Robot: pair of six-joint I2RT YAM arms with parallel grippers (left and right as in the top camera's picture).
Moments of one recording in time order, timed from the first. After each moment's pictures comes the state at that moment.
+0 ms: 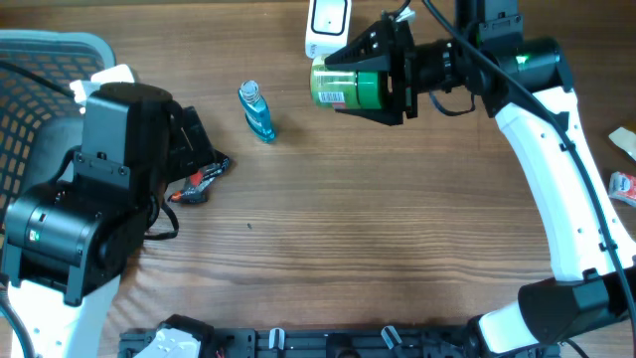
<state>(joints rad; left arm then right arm) -0.33 1.20 1.72 -1.40 -0.42 -0.54 0.26 1.69 1.80 -0.88 -1.32 1.11</state>
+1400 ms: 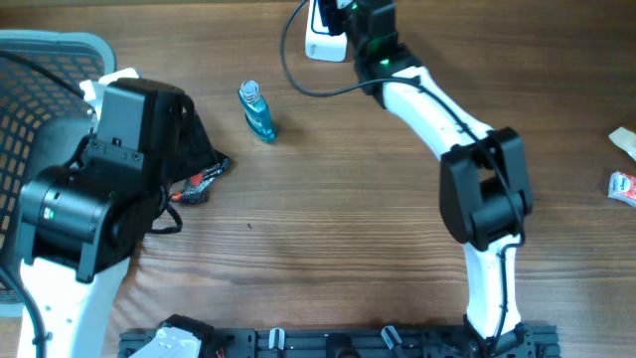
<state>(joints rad) -0.33 1.24 1.72 -1.46 -0.45 -0.56 0.42 2.25 1.79 0.26 0.14 -0.14</state>
